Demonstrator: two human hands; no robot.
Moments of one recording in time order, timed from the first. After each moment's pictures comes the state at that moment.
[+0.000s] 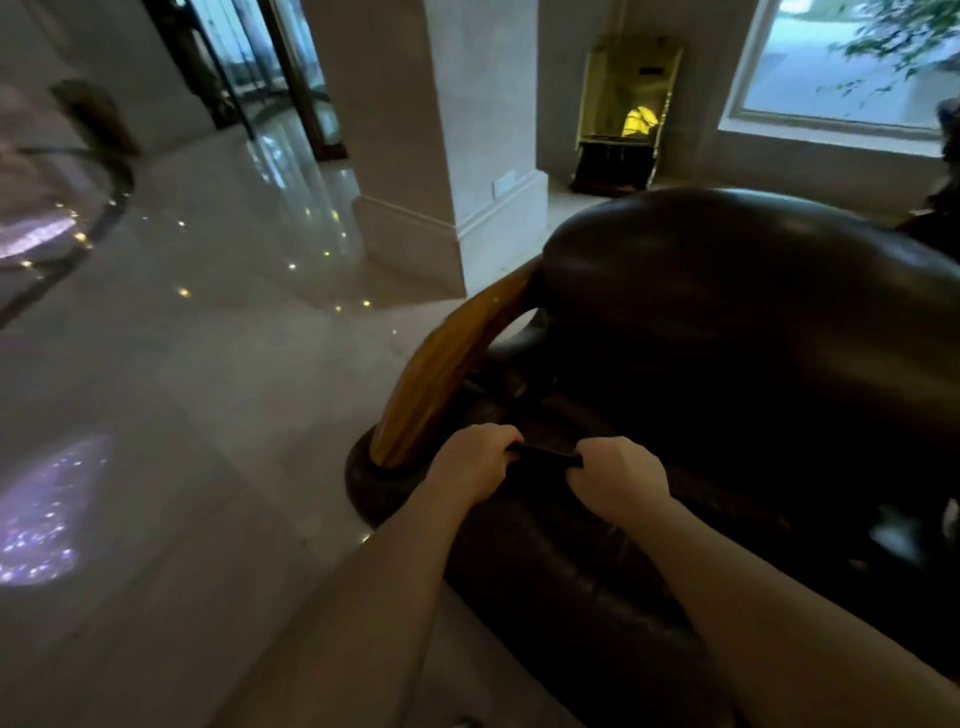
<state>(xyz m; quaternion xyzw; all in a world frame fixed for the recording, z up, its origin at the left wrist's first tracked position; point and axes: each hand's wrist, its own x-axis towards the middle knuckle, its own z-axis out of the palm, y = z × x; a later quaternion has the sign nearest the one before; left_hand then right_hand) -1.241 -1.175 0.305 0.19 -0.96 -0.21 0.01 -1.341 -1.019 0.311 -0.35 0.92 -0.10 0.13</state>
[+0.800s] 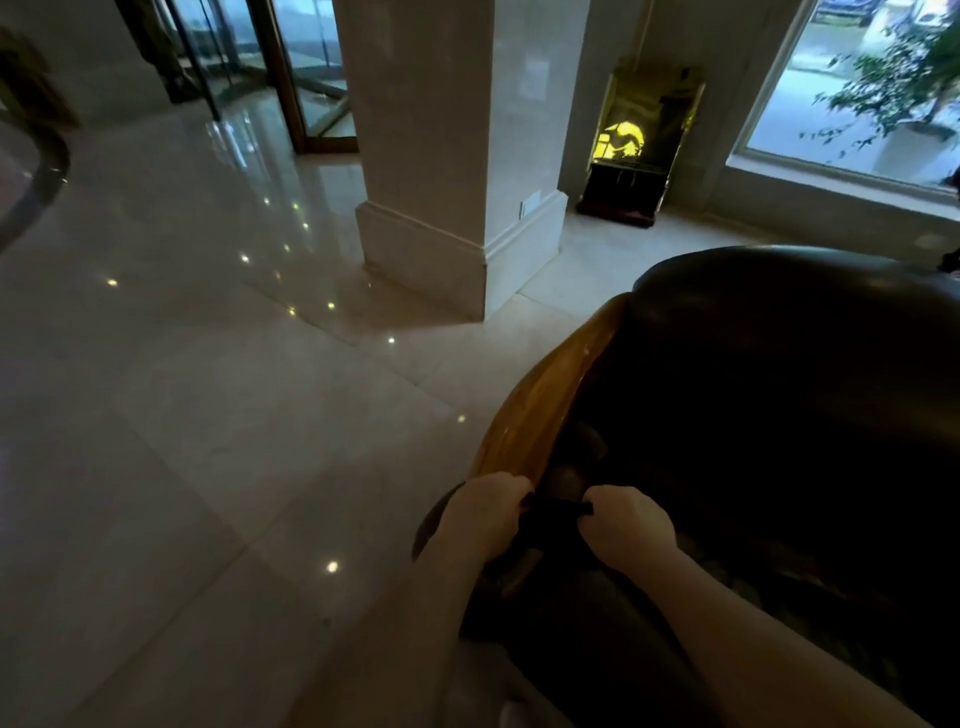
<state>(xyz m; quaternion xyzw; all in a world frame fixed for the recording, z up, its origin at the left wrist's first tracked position) -1.207 -1.491 0.244 0.11 -0.97 -0.23 0.00 -1.298 -1.329 0.274 -0.26 0.95 -0.05 0.18</state>
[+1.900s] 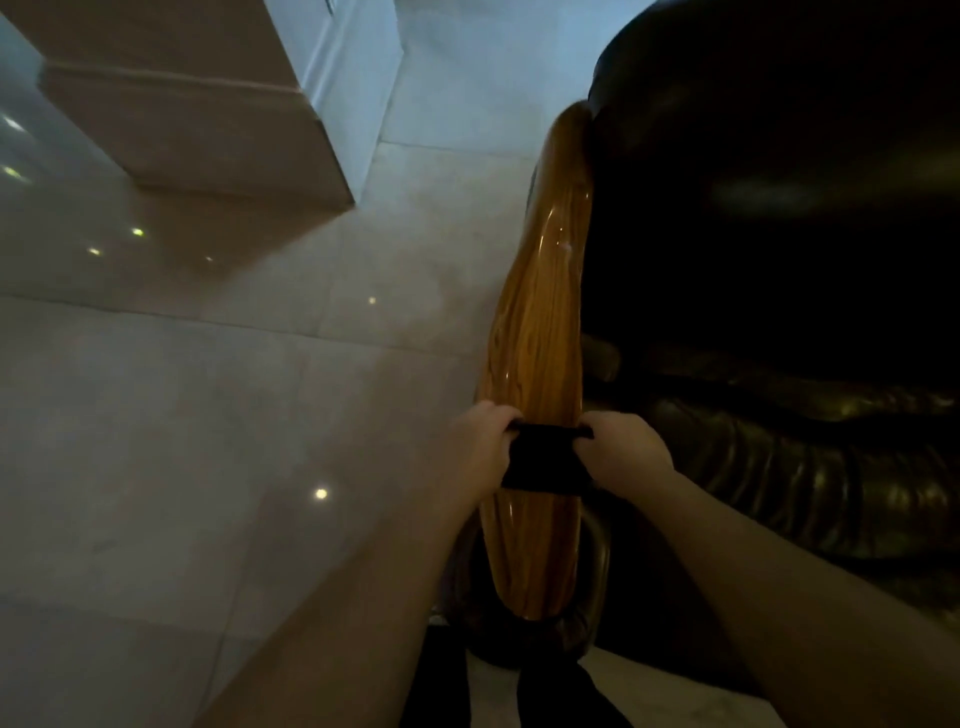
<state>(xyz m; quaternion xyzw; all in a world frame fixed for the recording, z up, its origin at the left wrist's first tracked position) -1.426 -1.662 0.079 0.02 -0.93 -0.34 -0.13 -1.462 -1.484 0.119 -0.01 0.93 -0.17 0.32</state>
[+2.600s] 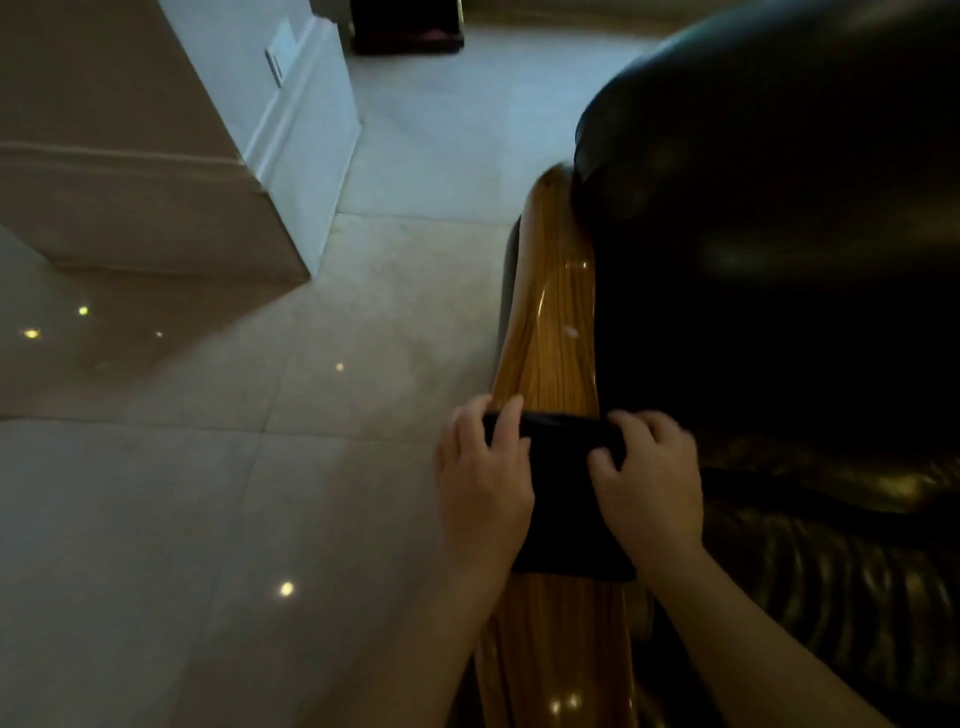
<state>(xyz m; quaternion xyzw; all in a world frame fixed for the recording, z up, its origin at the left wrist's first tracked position) -1.541 -1.655 0.039 0.04 -0.96 -0.26 0.11 -1.554 -1.511 0.042 0.09 0.98 -0.19 -0.04</state>
